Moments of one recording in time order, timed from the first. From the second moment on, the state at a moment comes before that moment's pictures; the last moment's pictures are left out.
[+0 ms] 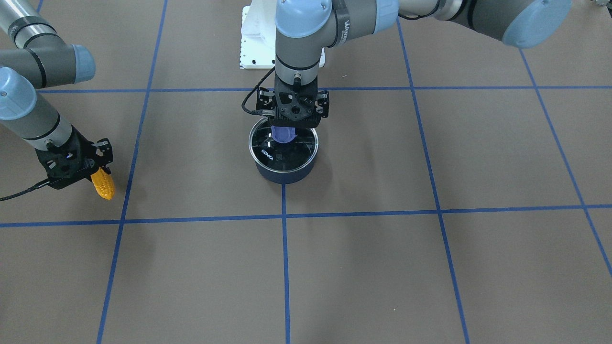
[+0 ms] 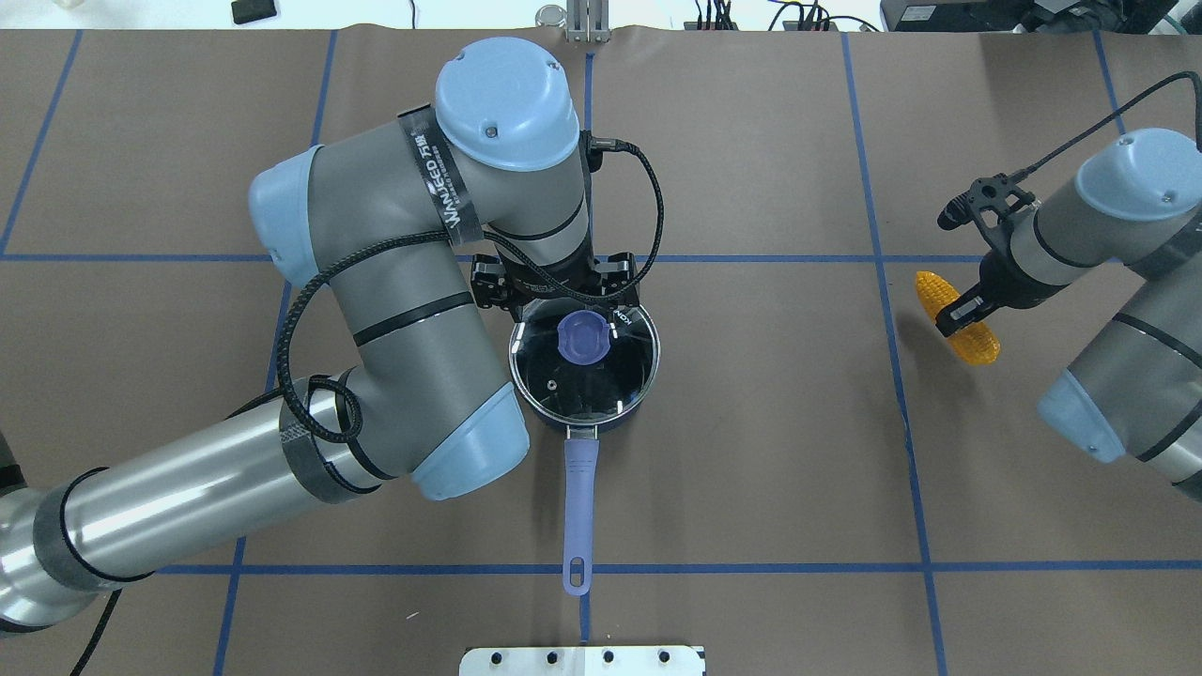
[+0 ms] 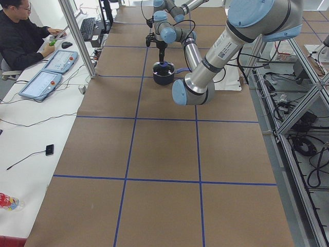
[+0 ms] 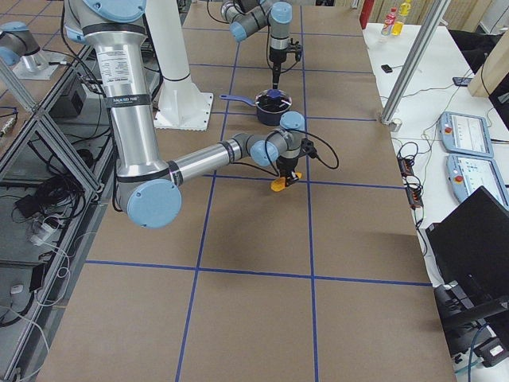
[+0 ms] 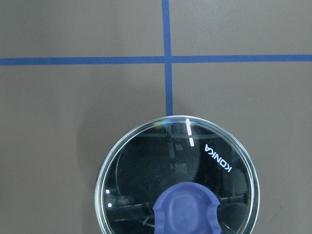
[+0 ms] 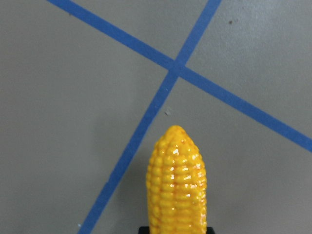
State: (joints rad) left arm -0.58 -2.49 -1.62 -1.38 -2.00 -1.13; right arm 0.89 -1.38 1.71 -1.34 2.12 0.34
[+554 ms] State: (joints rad) left arm -0.56 -2.50 -1.57 -1.45 -2.00 -1.12; right arm 0.89 -1.31 1.71 -1.42 2.12 0.34
